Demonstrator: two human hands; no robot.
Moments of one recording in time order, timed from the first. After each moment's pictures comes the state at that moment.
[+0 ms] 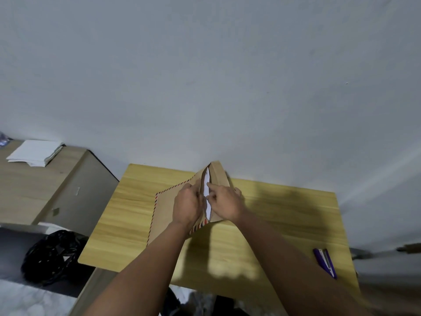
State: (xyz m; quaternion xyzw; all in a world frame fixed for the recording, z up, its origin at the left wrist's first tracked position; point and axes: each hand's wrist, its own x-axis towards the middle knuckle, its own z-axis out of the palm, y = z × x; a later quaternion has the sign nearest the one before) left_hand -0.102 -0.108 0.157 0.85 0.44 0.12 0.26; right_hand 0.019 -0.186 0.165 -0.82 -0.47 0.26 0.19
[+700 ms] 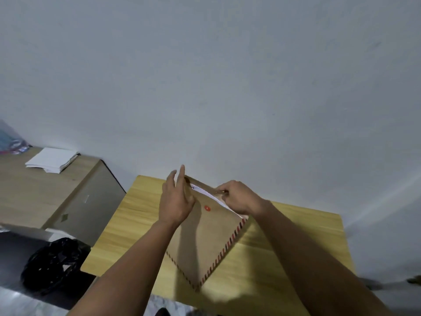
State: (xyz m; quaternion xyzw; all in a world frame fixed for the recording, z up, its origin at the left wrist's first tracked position) left_hand -0.136 -0.063 0.180 0.85 0.45 0.19 0.21; right_hand 0.061 -0.172 0.222 -0.78 -0.53 0.29 0.17
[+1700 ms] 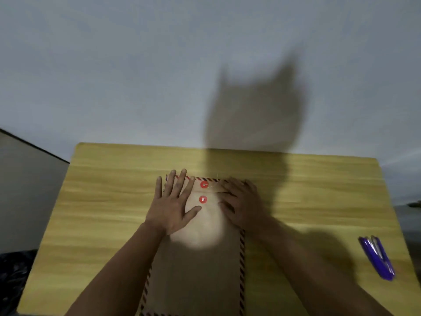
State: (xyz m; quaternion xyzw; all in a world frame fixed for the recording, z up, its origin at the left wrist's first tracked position) left_hand -0.133 0.018 -0.074 0.97 0.21 -0.13 0.07; right_hand 0.060 -0.169 -0.064 -0.79 -0.59 0.07 0.11
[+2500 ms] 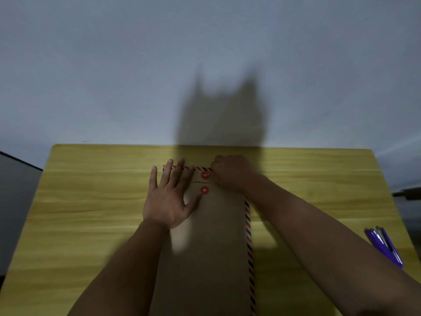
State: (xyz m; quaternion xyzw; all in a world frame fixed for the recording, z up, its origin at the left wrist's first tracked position) left_hand -0.111 0.041 -0.100 0.97 0.22 0.03 0.08; right_hand 0.093 -0.065 -0.025 -0.79 -0.59 0.14 -0.08
